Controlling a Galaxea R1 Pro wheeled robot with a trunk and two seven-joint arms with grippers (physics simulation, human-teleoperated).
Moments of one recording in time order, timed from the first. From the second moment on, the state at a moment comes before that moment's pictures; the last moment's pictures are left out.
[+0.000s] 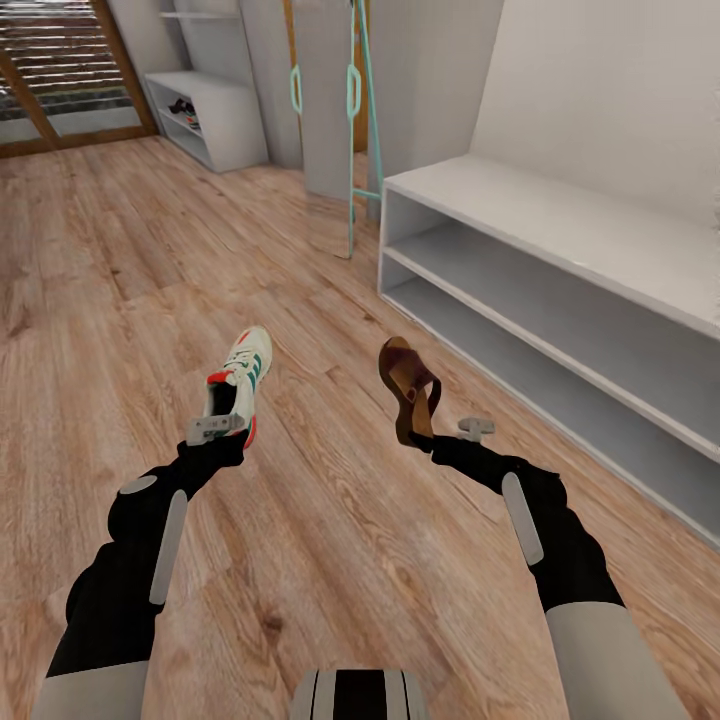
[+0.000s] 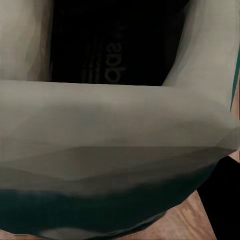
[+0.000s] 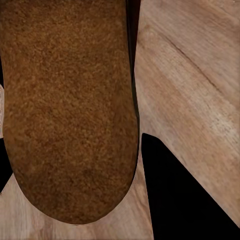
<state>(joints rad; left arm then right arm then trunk) -0.52 -0.05 0.14 -1.55 0.00 0.66 -0.15 -0.66 0.03 -0.09 -1.21 -0.21 0.62 0.44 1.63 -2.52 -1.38</state>
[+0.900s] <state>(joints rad) -0.52 -0.06 0.14 -1.54 -0.01 0.65 -0.15 -0.66 0.03 -0.09 -1.21 -0.21 0.62 0.44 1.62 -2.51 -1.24</state>
